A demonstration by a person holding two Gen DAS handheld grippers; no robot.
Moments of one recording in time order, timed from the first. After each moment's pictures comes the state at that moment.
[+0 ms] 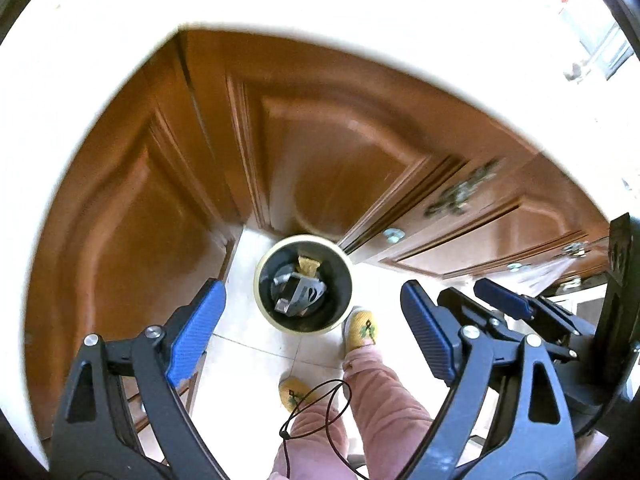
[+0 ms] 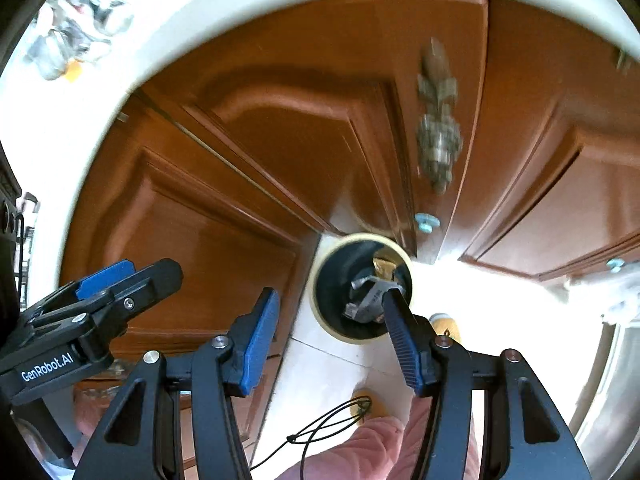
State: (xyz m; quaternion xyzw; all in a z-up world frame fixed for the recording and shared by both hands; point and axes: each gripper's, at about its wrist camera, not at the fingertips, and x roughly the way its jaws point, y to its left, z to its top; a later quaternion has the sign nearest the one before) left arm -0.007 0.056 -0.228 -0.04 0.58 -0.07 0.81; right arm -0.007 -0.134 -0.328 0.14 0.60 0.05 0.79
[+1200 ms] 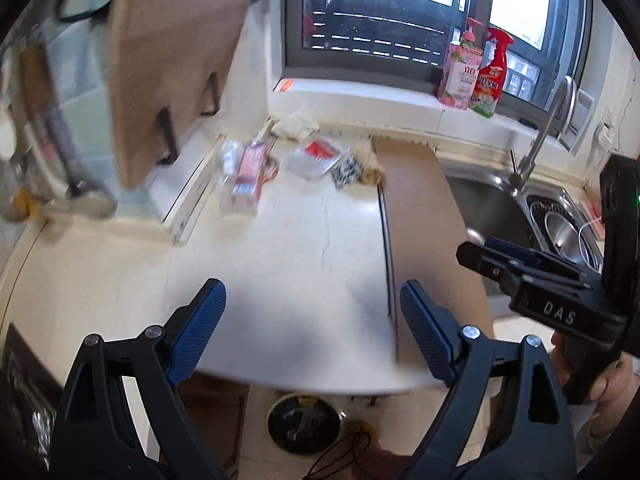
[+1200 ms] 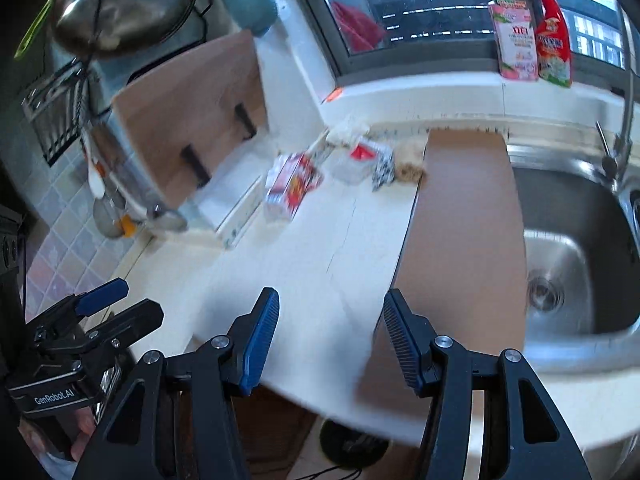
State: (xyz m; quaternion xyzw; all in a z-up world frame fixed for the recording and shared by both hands) left arm 0.171 -0.057 0.049 0.03 0.41 -0.12 0.90; right arm 0.192 -0.276 -0.033 0.14 0.43 0.06 0.89
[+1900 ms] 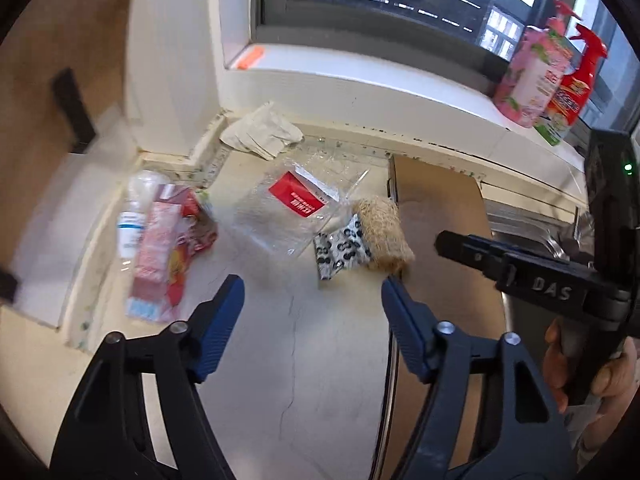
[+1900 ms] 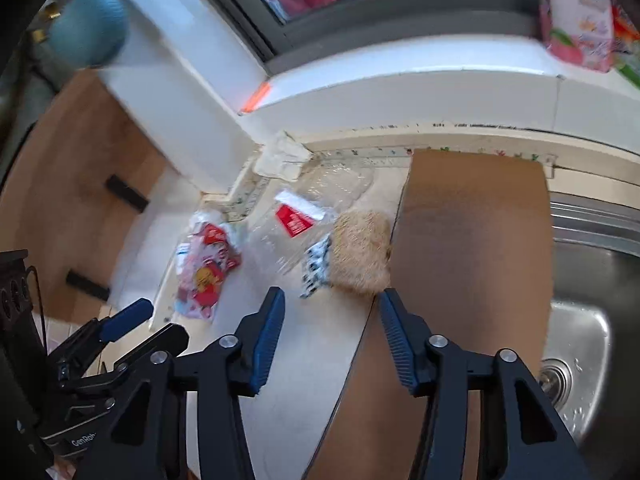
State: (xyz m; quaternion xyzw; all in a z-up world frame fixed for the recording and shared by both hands) left arm 0.462 -0.159 -0.041 -0.01 0.49 -0.11 0.86; right arm 0.501 -0.380 -0.126 0.19 0.53 0.07 0.82
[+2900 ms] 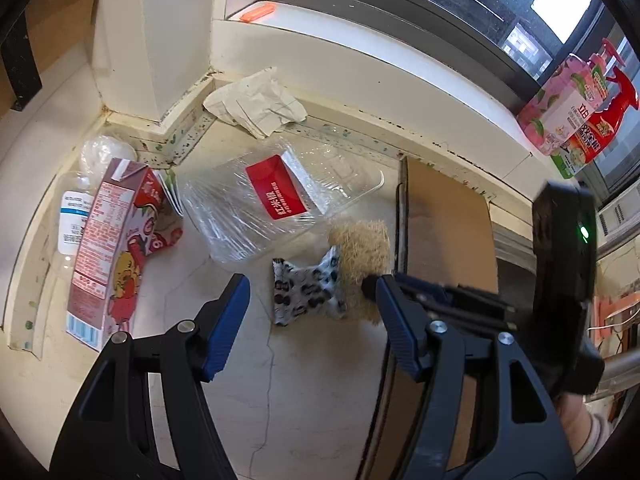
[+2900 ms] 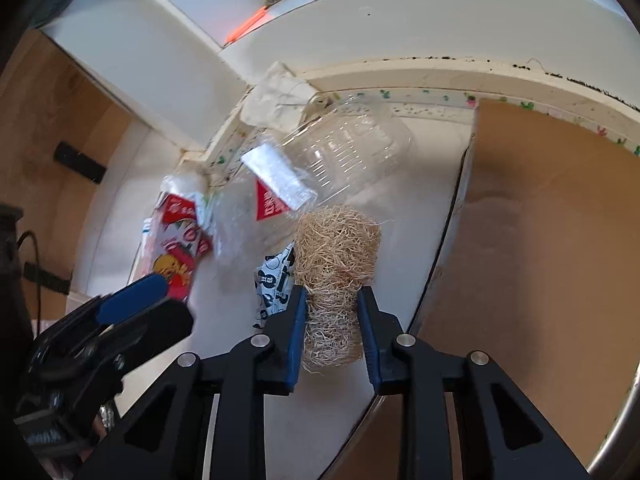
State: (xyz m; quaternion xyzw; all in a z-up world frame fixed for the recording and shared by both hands) left arm 0.500 -0.151 -0.088 -0.10 0.52 -0.12 0.84; right arm 0.551 -0.340 -0.210 0.17 0.58 0.14 0.79
